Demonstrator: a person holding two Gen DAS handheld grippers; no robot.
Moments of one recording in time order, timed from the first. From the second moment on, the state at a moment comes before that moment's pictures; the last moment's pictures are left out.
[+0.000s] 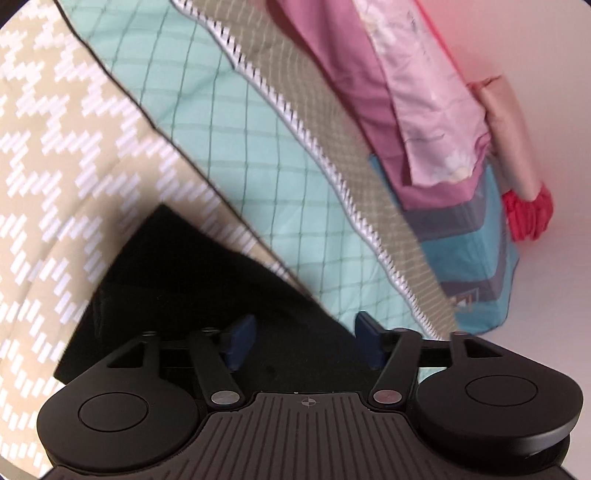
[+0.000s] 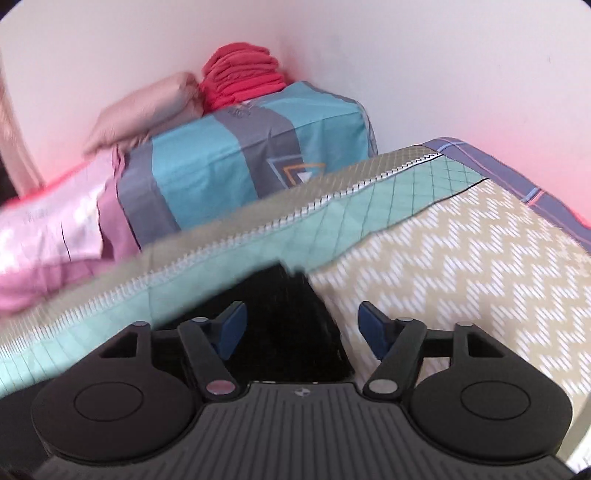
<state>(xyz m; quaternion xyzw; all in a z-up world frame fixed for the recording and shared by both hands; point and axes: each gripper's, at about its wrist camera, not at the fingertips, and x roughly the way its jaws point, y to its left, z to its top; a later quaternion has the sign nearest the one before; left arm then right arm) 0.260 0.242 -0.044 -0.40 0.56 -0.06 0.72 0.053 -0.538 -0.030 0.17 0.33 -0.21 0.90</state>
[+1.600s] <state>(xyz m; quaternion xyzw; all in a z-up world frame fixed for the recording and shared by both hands) 0.069 0.239 -0.048 -0.20 0.54 0.00 0.82 0.154 0.035 -0.050 -0.27 0.27 0.45 0.80</state>
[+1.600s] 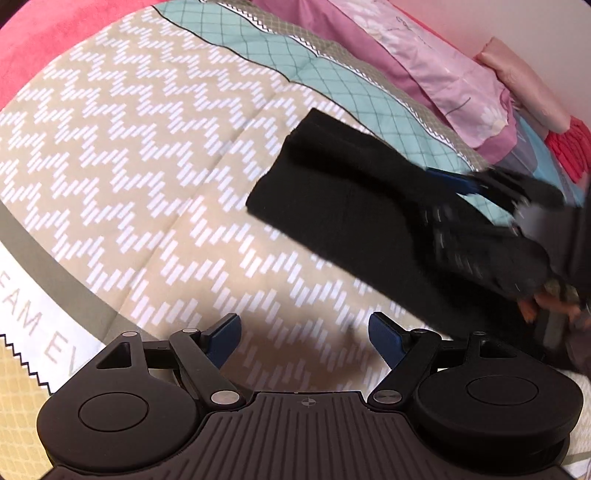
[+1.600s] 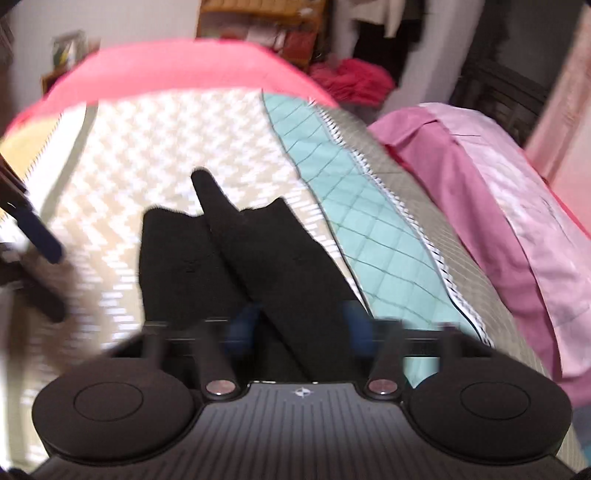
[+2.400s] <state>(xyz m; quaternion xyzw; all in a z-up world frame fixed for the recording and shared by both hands) 0.197 0.167 -0.046 -0.07 0.52 -0.07 0.85 0.132 -0.170 -0.019 -0.09 0.32 0.19 0.92</state>
